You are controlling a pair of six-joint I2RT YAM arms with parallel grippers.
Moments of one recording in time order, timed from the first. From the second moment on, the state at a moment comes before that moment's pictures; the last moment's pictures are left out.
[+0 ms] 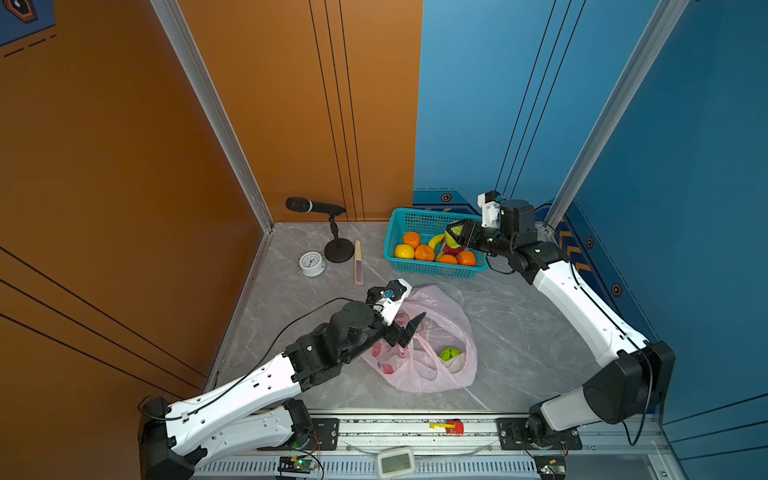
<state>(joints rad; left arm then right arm) -0.98 0.94 0.81 -0.14 -0.22 -0.02 0.32 1.55 1.49 -0.41 -0.30 0.54</state>
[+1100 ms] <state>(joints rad) -0.76 0.92 0.79 -0.28 -0.10 -0.12 0.37 2.57 2.44 -0.55 0.03 0.45</state>
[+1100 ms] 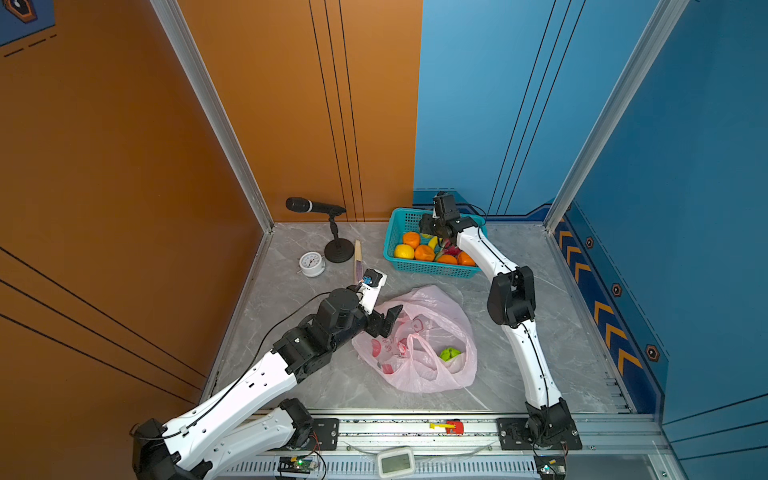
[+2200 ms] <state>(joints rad) -0.73 0.92 0.79 -0.29 -0.04 -0.19 0.37 2.71 2.56 -0.52 0.06 0.54</state>
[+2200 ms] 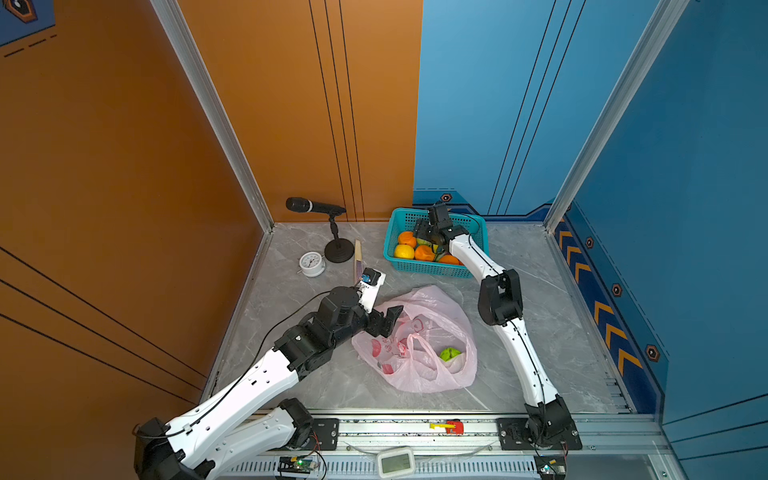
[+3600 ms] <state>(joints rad) -0.84 1.14 0.84 -0.24 0.16 -0.39 0.45 1.14 1.19 -0.68 -0.01 0.48</state>
